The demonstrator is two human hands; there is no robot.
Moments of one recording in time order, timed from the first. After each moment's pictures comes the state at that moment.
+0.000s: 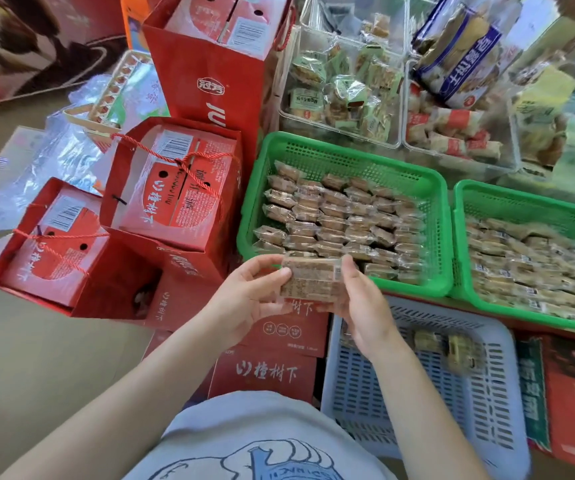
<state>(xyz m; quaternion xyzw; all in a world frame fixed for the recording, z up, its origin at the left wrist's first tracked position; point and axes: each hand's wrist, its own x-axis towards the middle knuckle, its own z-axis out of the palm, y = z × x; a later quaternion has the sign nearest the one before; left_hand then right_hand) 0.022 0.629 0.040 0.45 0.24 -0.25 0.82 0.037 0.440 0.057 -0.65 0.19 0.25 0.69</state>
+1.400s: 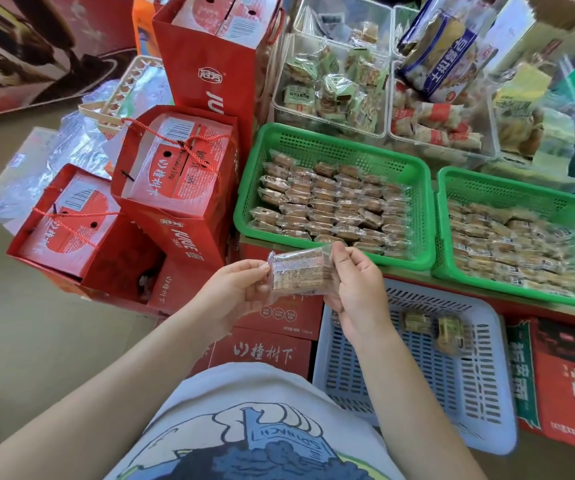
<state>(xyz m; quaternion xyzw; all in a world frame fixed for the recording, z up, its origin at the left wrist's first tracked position) -0.035 0.620 0.063 0.51 0.24 -0.28 0.78 -0.015 0.438 0.092 -0.62 0.20 0.14 0.74</state>
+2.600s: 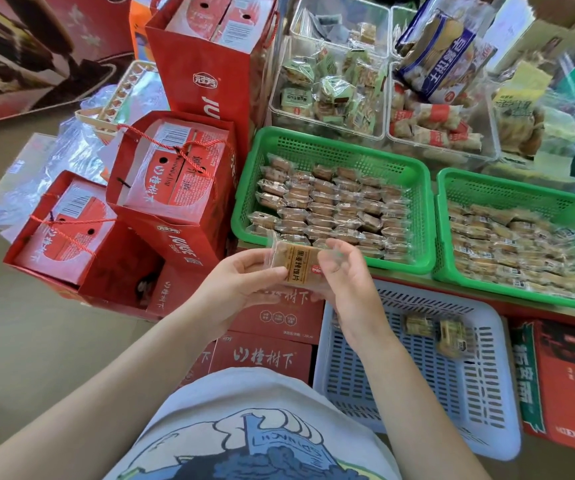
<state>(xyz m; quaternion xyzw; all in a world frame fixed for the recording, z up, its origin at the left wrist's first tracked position) -0.024 0.618 0.078 0.57 0.15 -0.25 0.77 -0.016 0.429 0.085 -0.69 0.11 0.19 0.69</state>
